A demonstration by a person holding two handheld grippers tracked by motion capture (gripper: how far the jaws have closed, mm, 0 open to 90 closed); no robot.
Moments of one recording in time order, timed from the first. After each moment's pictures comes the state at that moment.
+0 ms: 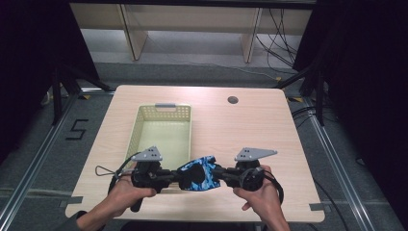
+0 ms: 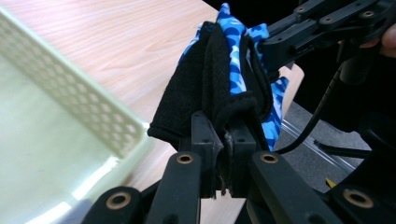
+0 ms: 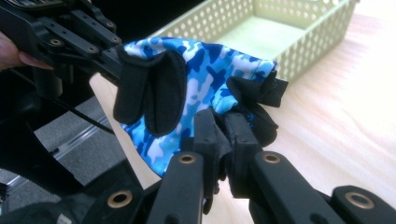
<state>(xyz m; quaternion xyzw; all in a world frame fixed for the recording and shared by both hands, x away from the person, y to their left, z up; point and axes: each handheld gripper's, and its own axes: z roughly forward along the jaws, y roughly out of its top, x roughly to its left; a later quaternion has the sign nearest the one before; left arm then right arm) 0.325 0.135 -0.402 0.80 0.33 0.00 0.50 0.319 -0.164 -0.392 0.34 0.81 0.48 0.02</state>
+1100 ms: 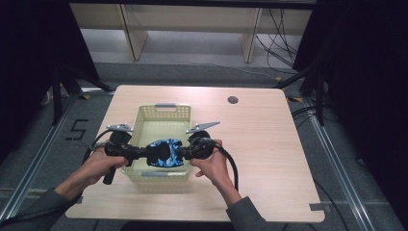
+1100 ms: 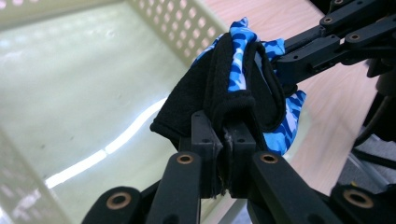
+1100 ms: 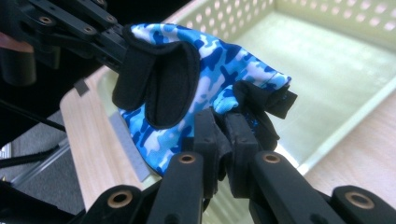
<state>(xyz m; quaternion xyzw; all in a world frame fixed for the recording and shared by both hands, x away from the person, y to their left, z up) 0.402 0.220 -0.422 0.81 0.41 0.00 0.42 0.410 -0.052 -0.420 0.35 0.83 0.42 -0.02</state>
